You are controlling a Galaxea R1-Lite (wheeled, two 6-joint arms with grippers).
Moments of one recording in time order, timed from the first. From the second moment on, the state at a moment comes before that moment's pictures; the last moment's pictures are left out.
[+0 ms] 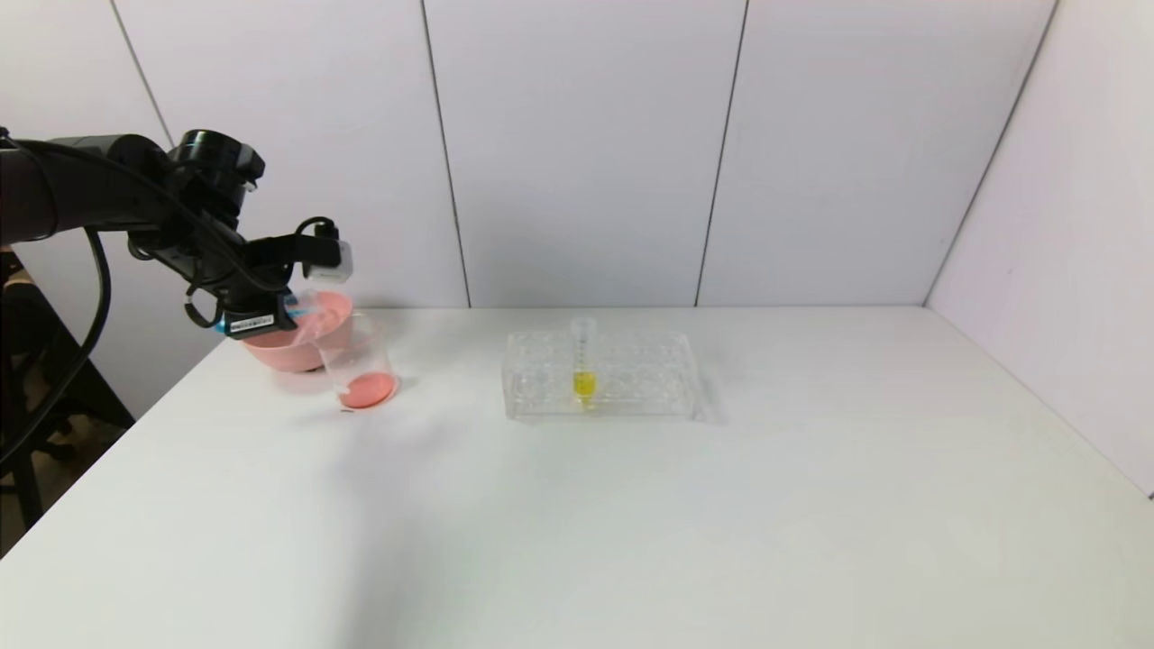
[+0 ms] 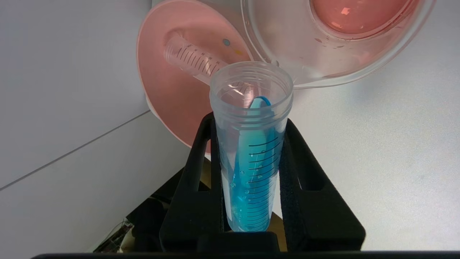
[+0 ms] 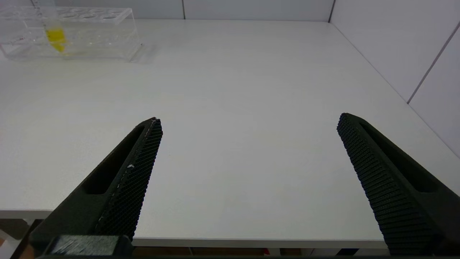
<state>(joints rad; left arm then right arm) 0.06 2.14 -2.01 0.73 0.02 1.30 0.00 0.00 0.00 0.01 0.00 0.00</state>
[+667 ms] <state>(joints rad) 0.05 2.15 -2.01 0.72 0.14 1.34 0.00 0.00 0.00 0.01 0.00 0.00</state>
